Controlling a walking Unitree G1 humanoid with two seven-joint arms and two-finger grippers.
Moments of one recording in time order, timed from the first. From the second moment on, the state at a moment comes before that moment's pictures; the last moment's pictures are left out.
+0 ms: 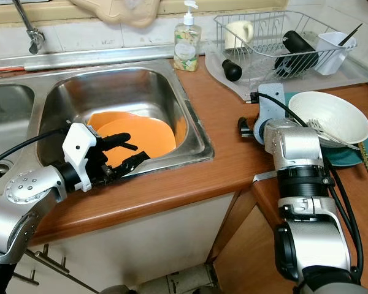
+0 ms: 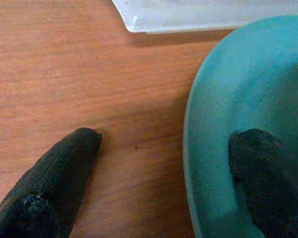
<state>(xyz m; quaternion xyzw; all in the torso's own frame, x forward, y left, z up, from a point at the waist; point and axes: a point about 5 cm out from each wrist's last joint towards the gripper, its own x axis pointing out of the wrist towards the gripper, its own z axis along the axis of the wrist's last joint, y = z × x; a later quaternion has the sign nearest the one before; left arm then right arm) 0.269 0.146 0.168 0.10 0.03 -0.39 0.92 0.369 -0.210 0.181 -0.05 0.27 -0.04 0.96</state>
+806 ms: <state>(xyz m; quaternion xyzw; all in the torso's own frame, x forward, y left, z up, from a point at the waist) 0.270 0.148 0.168 0.11 0.03 -0.38 0.92 0.369 -0.203 0.188 0.03 0.30 0.03 0.95</state>
